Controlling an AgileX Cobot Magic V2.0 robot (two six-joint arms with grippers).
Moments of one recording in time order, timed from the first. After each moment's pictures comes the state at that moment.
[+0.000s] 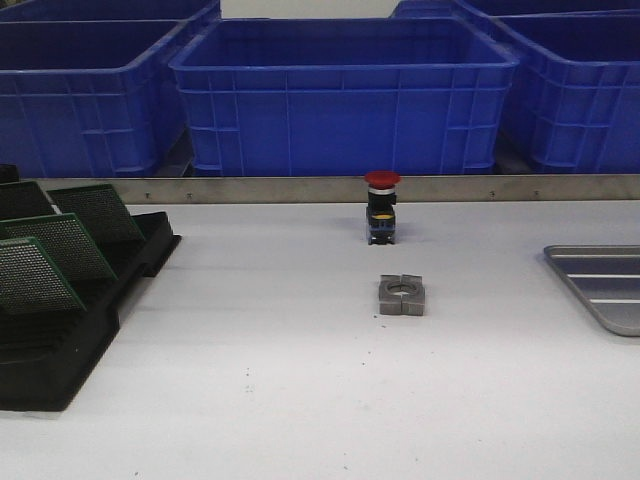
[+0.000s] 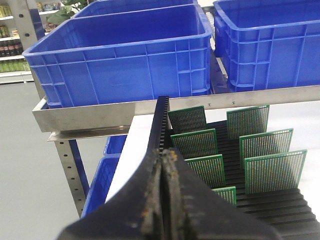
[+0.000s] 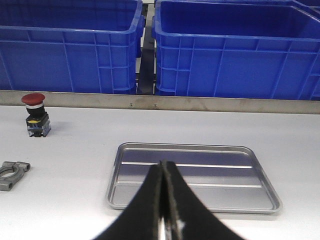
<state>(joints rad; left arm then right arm) 0.02 0.00 0.00 0.20 0.13 -0.15 -0.03 -0.01 0.03 -0.14 0.11 0.16</state>
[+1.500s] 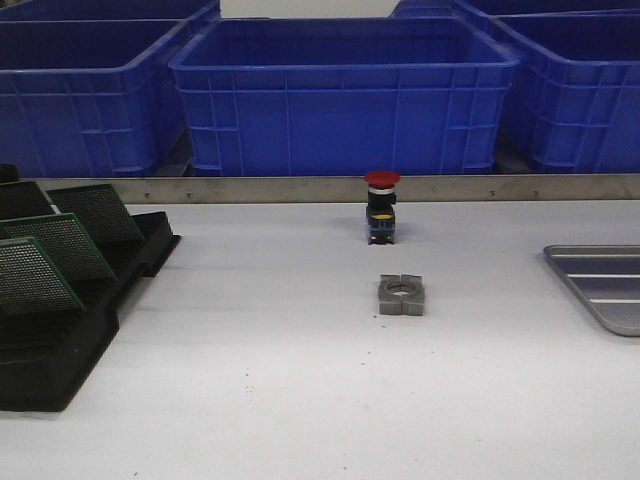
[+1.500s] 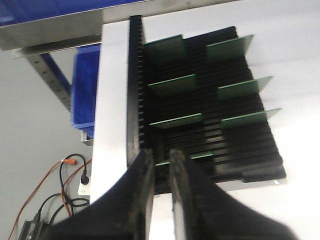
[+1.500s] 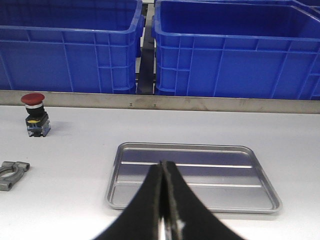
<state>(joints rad) 0.02 0.64 -0.64 -0.09 0.70 0.25 -0.03 -0.01 0.03 -0.14 0.11 0.16</state>
